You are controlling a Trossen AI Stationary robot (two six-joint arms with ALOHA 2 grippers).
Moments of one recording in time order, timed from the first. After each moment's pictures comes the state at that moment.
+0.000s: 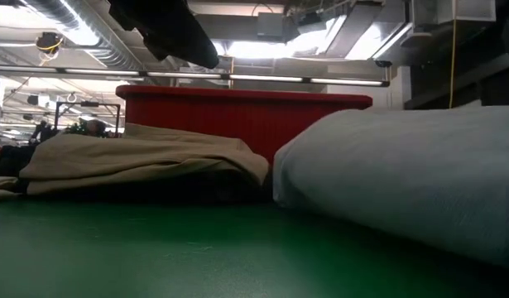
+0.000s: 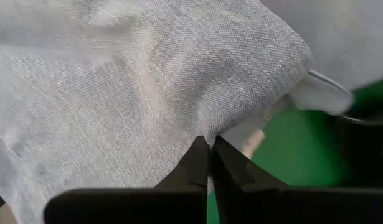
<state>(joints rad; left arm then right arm) -0.45 1.54 1.00 -0.22 -0.44 -0.37 0.78 1.03 0.75 -1.06 0.11 1.38</state>
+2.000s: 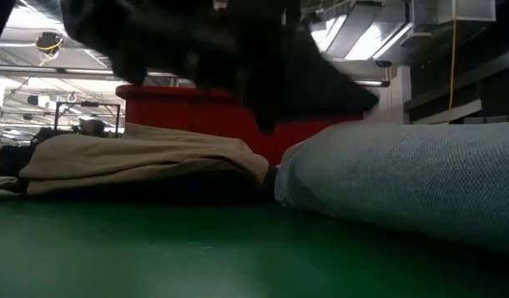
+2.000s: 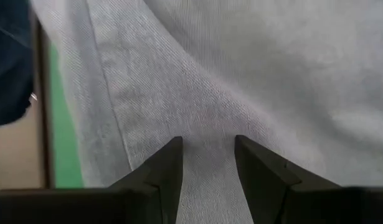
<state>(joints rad) -0.33 2.06 1.05 0.72 -0.25 -0.24 0.79 1.40 0.82 -0.63 0.08 0.86</state>
